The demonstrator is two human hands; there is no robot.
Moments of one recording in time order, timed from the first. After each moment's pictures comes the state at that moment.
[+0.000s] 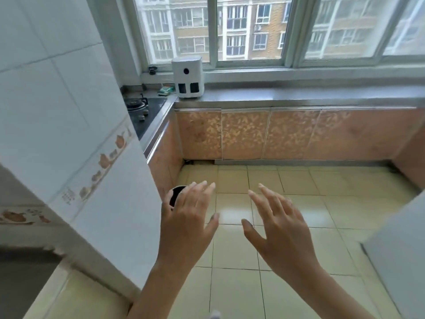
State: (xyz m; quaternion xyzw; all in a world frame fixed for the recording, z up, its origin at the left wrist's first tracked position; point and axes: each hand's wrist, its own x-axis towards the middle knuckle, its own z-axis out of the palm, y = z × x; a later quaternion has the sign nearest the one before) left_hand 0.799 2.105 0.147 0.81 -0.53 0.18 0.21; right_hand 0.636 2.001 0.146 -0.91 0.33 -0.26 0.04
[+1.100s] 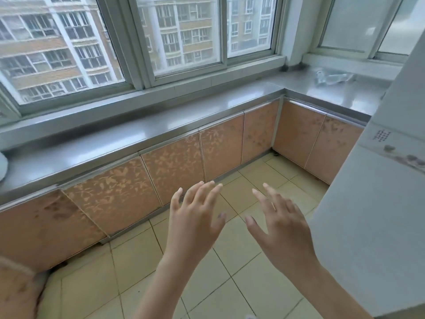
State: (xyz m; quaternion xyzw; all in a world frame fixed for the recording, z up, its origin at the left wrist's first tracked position) left_hand 0.748 1.434 0.131 0.60 -0.76 0.08 0.22; right_hand 0.561 1.450 0.123 -0.72 0.64 -0.26 -0.01
